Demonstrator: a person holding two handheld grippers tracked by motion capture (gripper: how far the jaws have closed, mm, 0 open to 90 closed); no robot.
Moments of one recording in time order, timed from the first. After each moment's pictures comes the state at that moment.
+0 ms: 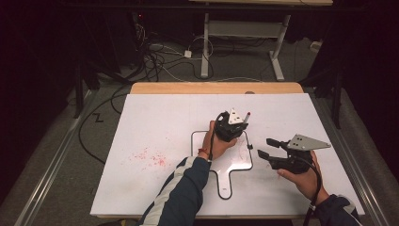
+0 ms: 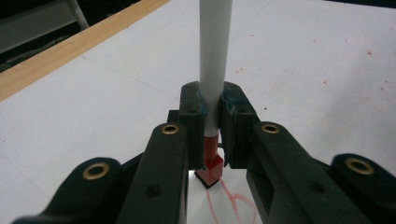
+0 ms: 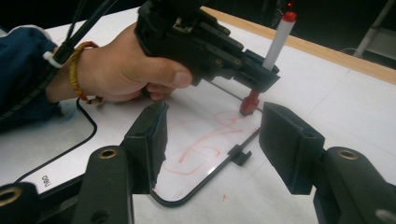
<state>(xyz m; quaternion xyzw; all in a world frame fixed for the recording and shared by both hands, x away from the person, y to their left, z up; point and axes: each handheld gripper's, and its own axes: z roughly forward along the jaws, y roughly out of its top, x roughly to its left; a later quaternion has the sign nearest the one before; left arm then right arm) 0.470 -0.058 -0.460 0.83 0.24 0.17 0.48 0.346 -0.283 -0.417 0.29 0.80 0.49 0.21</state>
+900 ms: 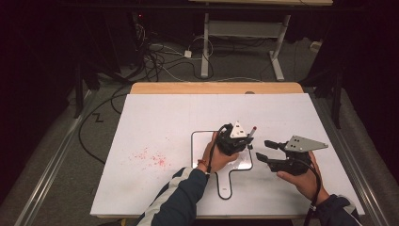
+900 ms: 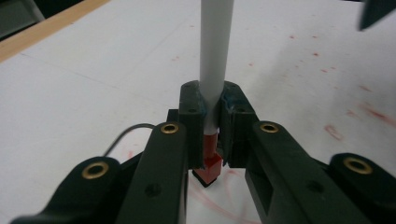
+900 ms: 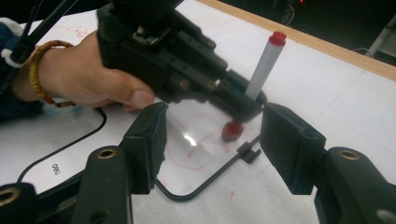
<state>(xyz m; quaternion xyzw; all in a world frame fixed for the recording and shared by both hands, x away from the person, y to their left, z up) 0.419 -0.062 -0.458 0.85 0.19 0.13 0.48 0.344 -0.280 -0.417 0.28 0.81 0.48 0.20</state>
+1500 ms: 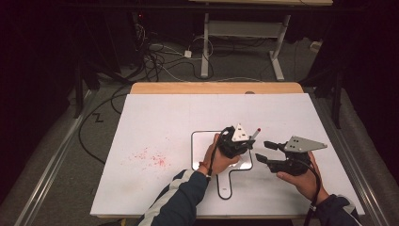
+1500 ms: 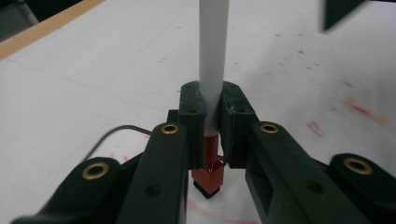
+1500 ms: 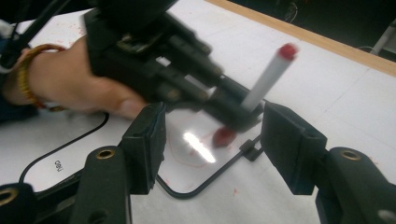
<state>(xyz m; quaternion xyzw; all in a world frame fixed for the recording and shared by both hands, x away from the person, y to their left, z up) 0.421 -0.066 -0.461 0.84 0.19 0.13 0.48 0.344 -0.279 -0.419 0.27 0.82 0.47 0.19</state>
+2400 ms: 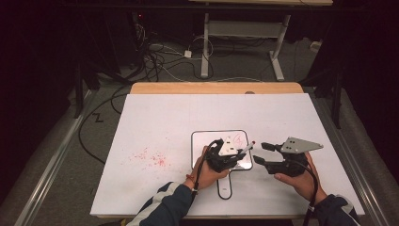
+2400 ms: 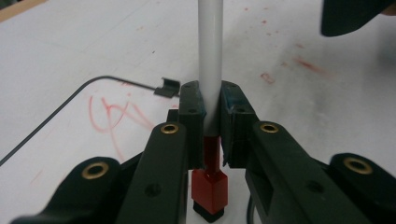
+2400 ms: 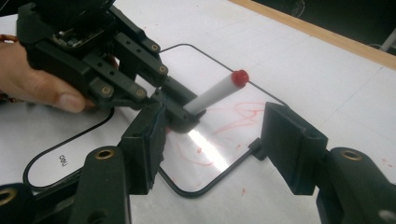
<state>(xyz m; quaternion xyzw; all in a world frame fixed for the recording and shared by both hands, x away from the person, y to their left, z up) 0.378 -0.027 -0.469 0.85 0.19 0.11 0.47 0.343 -0.273 -0.421 0.27 0.82 0.46 0.19</state>
